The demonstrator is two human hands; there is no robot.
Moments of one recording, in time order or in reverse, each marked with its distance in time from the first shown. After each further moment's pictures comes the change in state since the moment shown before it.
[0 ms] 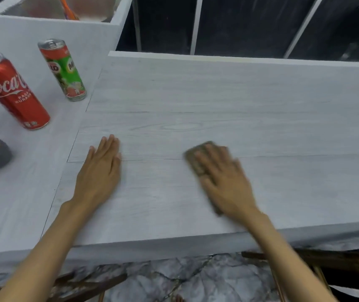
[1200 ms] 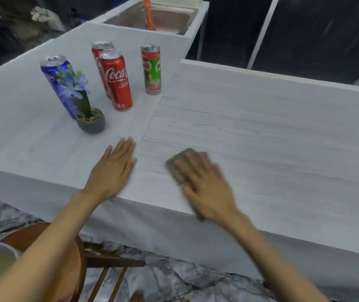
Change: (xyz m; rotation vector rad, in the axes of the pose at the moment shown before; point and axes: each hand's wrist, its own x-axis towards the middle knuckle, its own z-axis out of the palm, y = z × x) left_hand -0.079 -0.082 -0.045 0.136 -0.033 -0.103; right_hand 0.005 -0.118 0.037 0.017 -0.150 -0.354
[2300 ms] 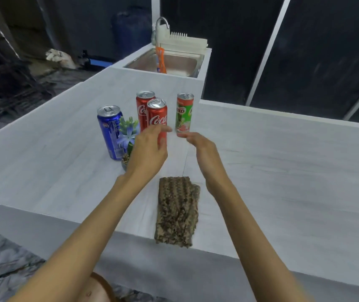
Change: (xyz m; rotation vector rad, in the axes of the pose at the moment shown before) left_hand 0.063 0.005 -0.117 -0.455 0.495 0.023; right_hand 0.129 -0.133 -0.091 1.078 0.243 0.311
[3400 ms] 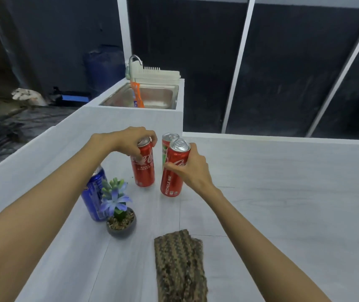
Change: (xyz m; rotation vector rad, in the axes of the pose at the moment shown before) left_hand 0.196 -0.031 -0.017 0.457 -0.831 0.219; right_hand 0.119 0.004 -0.002 -0.363 0.219 -0.085
